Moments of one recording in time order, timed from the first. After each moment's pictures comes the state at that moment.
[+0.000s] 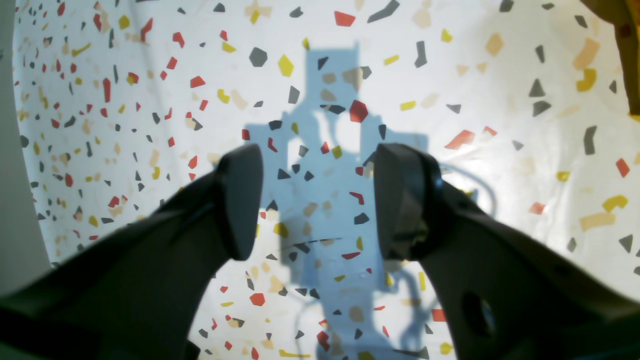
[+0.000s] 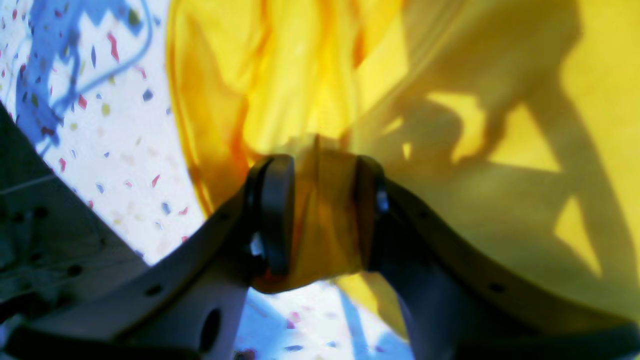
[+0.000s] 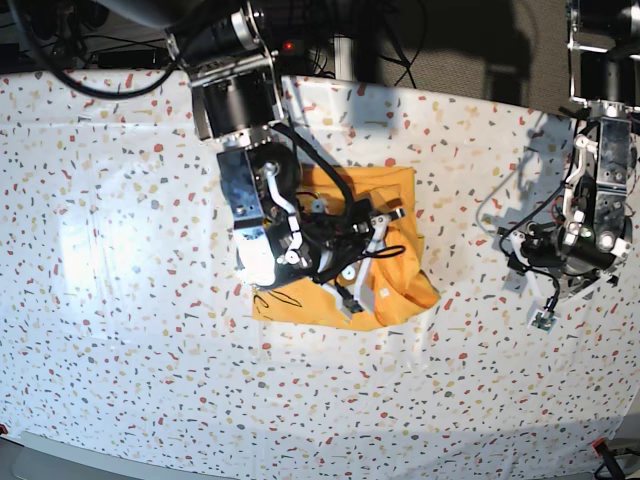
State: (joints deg) left arm -11.1 -21.0 4.0 91.3 -6.2 -15.4 62.1; right arm 17.6 -8.8 -12.7 76.0 17.5 22.0 -72.8
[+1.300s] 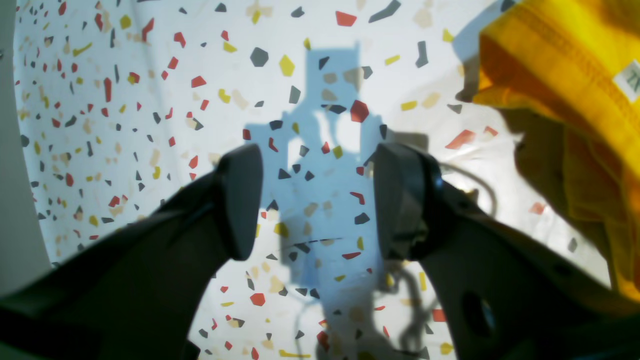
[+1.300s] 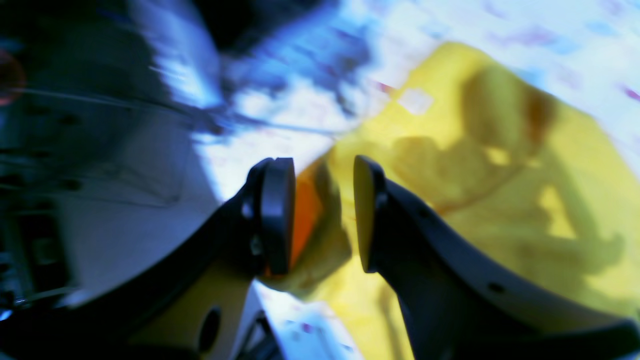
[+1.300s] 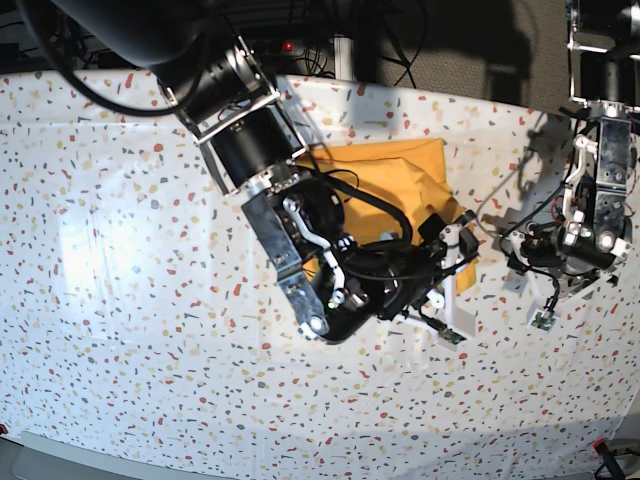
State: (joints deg) left arm -11.1 -21.0 4.0 91.3 -6.2 -15.4 62.1; right arm 28.5 -8.9 -28.1 76.4 37.5 26.6 -72.7
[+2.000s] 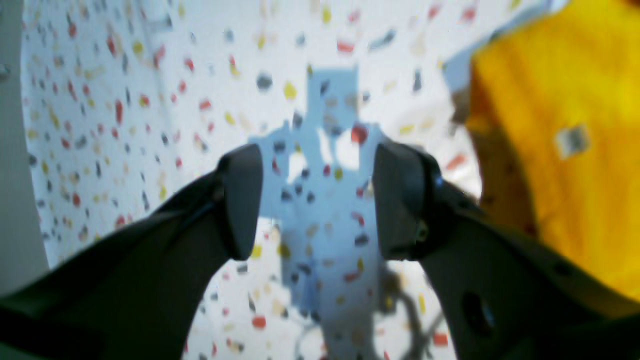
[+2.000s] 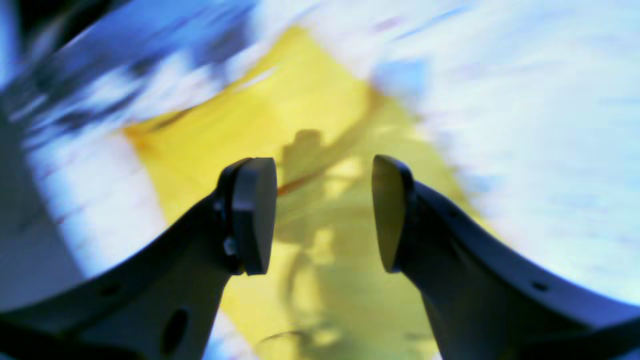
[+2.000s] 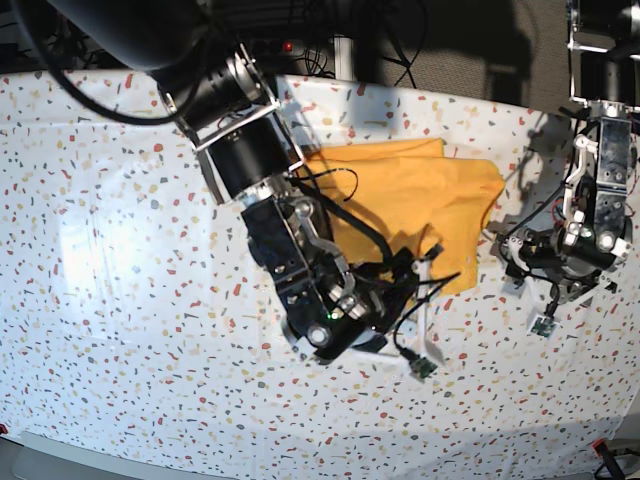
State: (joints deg) left arm -11.1 -21.0 4.0 91.3 -6.2 -15.3 57.0; right arm 30.6 -9.1 -23.8 76.4 10.1 26.2 -66.6
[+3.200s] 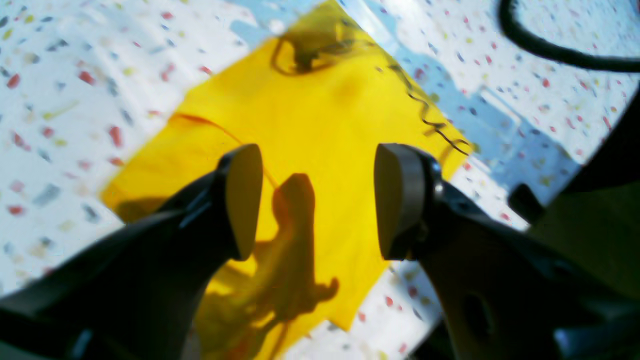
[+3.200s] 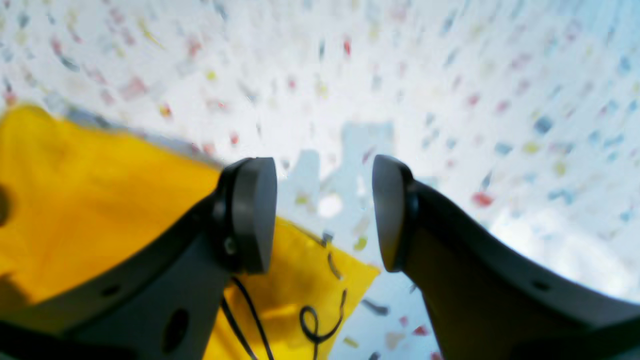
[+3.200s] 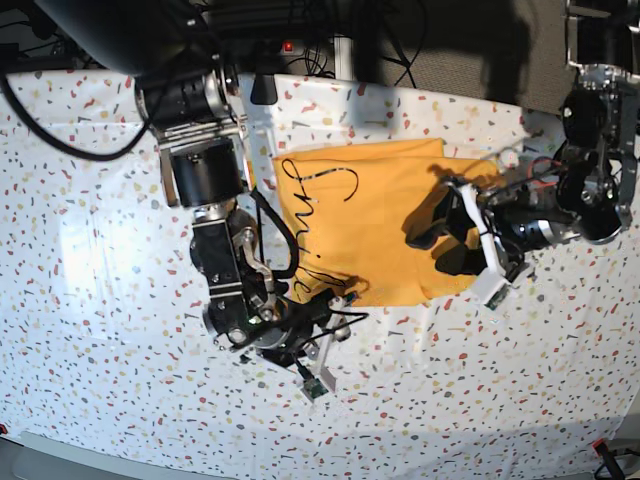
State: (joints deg) left arm -3.3 -21.0 4.0 102.6 -47.9 -32.8 59.3; right arm 30.9 -3.9 -8.2 60.0 -0.3 29.2 -39.7
